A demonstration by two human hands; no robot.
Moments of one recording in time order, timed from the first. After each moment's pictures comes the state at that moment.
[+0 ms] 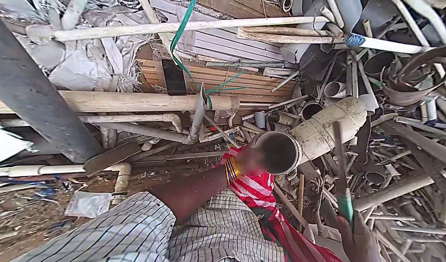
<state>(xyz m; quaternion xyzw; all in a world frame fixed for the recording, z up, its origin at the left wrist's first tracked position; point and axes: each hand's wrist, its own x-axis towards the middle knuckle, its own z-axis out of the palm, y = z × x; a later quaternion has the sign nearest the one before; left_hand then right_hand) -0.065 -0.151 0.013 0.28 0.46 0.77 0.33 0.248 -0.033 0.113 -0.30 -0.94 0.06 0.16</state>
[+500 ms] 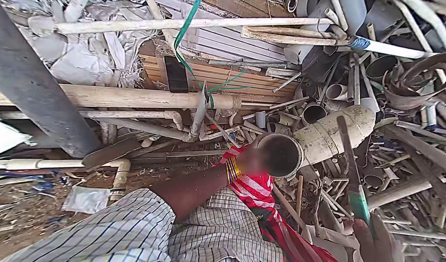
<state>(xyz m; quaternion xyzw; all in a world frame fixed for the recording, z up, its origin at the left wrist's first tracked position) -0.065 -0.153 0.013 0.30 0.46 0.76 0.33 0.245 -0.029 0.140 -0.31 -0.93 0.03 0.17</state>
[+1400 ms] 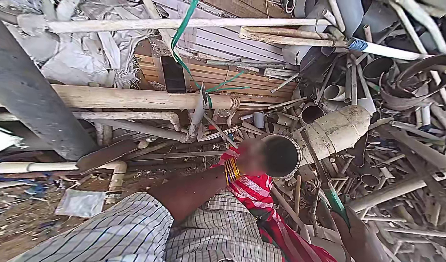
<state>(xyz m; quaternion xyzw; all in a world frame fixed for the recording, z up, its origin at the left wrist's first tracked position) -0.067 -0.151 0.010 0.30 0.46 0.77 0.33 0.223 -0.033 0.146 -0.36 -0.93 0.04 0.02</state>
